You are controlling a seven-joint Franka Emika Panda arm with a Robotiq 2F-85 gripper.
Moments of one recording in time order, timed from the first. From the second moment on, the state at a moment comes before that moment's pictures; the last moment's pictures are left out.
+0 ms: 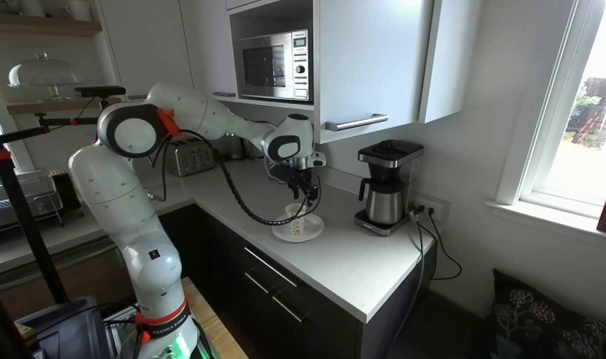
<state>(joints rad) -0.03 -0.19 -0.04 -2.23 0.13 2.18 -0.22</state>
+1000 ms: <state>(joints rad) -0.11 -0.53 -0.03 -2.08 -0.18 1.60 0.13</state>
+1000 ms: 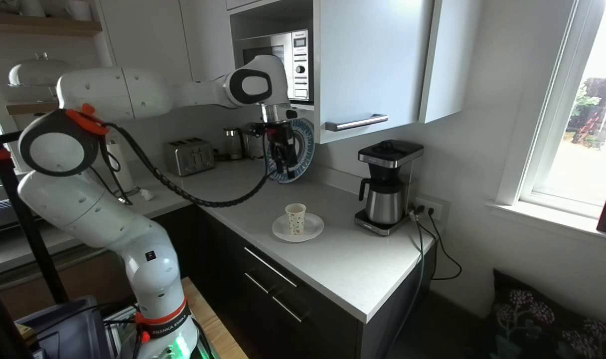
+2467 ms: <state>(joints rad) -0.12 -0.70 -0.07 -1.82 -0.71 1.39 -0.10</state>
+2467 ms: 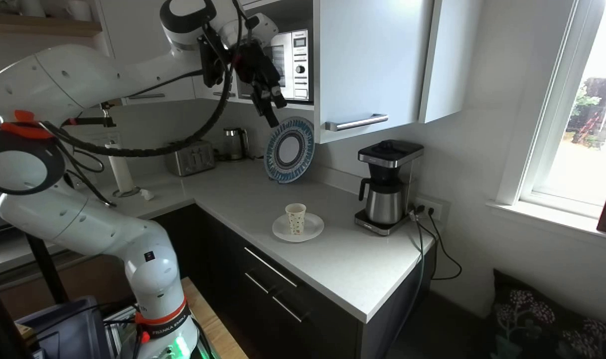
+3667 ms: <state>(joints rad) -0.08 -0.82 -0.18 -1.89 -0.63 1.75 -0.24</state>
